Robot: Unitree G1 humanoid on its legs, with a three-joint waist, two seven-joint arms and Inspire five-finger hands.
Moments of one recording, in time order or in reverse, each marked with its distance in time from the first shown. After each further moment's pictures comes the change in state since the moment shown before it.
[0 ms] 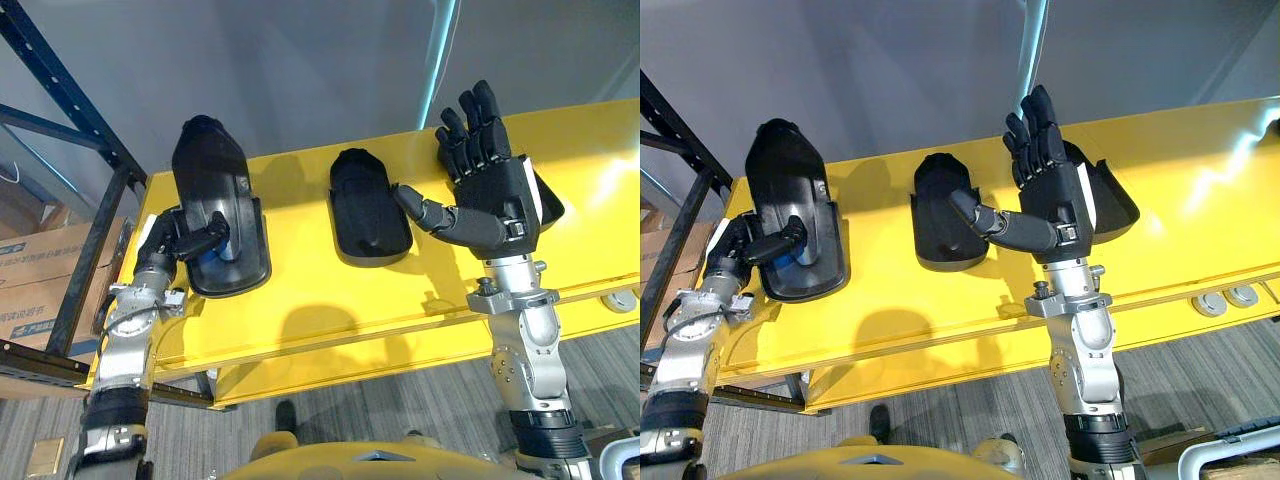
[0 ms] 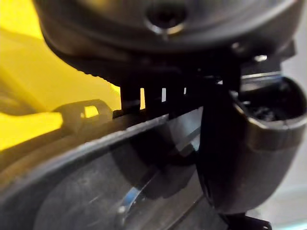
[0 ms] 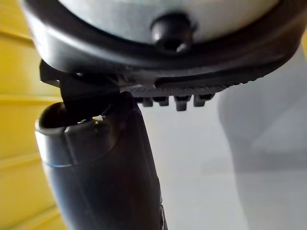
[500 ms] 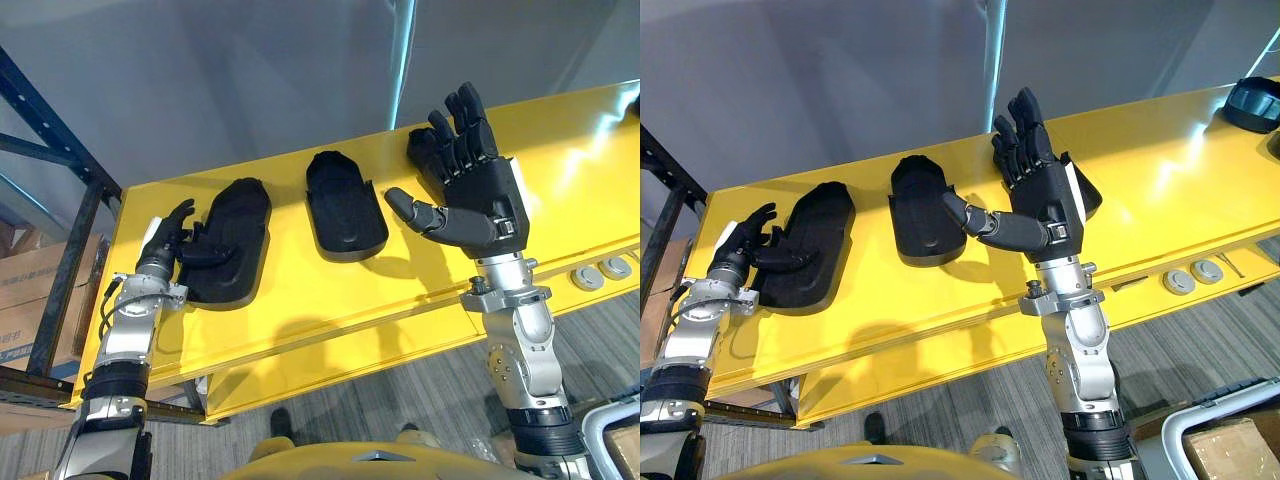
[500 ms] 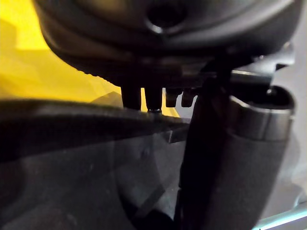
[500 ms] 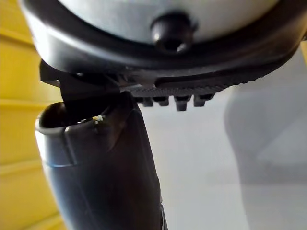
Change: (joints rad) left arm -0.108 0.029 -0.043 0.148 0.182 0.107 0.074; right arm -0.008 -0.003 0.022 -0.001 -0.001 0.008 -0.023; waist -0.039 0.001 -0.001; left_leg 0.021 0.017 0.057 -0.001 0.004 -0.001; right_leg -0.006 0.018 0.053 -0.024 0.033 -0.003
